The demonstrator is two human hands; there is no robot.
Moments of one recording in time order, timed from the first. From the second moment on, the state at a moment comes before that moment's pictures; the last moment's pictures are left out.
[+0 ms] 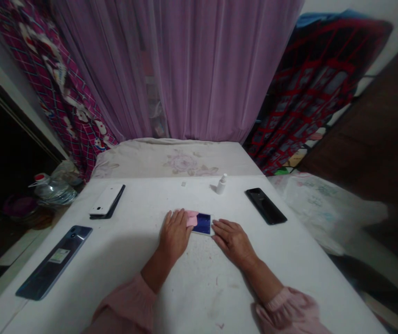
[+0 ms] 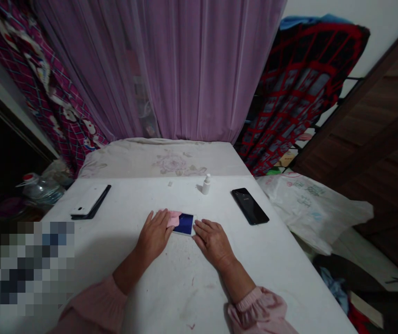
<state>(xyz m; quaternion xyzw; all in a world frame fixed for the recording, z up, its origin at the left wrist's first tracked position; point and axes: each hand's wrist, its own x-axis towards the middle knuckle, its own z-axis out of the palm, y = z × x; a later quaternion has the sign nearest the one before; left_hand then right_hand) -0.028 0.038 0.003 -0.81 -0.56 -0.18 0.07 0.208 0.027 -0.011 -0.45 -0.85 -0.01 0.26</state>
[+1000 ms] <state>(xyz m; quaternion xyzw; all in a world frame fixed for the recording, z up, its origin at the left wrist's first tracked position) 0.022 0.032 0.023 -0.88 -0.46 -0.10 -0.03 0.209 0.029 -0.008 -0.42 -0.86 -0.02 0.28</state>
